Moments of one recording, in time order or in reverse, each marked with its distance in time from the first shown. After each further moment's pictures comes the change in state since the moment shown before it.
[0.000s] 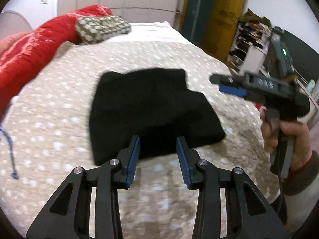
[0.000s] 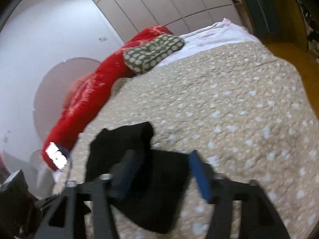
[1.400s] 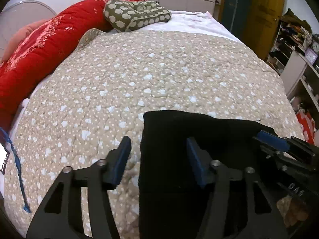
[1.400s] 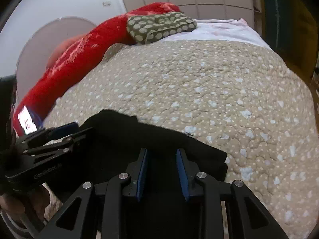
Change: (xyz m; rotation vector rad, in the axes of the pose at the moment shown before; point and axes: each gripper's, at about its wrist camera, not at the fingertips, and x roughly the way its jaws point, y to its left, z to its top) left arm 0.091 0.053 0.046 -0.093 0.095 0.237; right arm 0.086 0.050 -0.001 -0.197 0.151 -0.192
